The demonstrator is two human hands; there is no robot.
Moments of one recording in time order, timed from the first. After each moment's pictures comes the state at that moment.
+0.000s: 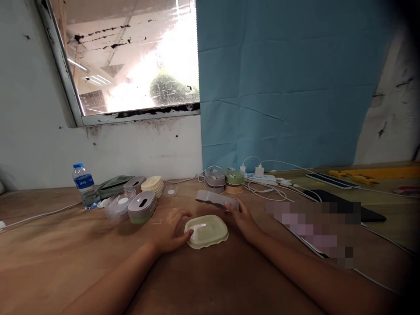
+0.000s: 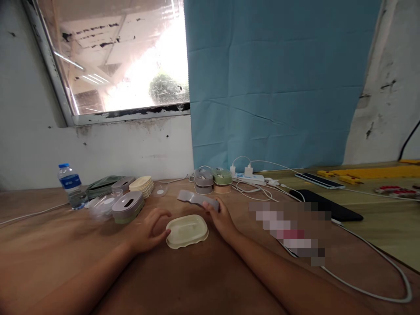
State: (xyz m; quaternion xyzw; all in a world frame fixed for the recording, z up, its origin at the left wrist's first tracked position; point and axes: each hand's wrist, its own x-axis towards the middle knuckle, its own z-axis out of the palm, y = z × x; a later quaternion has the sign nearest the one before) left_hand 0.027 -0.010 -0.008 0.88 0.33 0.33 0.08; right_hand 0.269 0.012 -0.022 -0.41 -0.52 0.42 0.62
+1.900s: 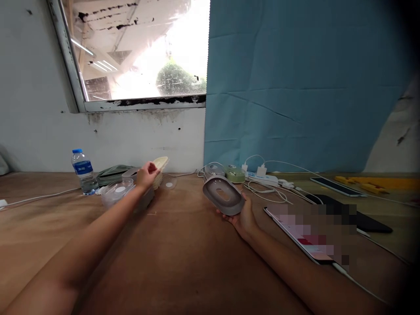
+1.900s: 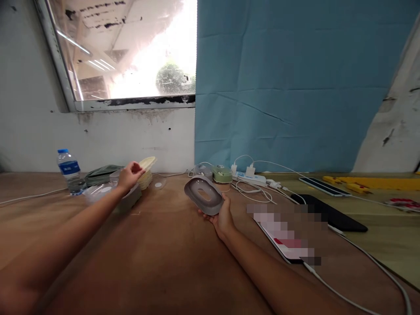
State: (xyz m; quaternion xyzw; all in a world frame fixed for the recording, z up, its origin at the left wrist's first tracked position) left_hand -0.028 0.098 0.047 0.67 0.58 0.46 -0.05; right_hand 0.276 0.017 -0.014 -0.38 -0.32 0.61 0.62
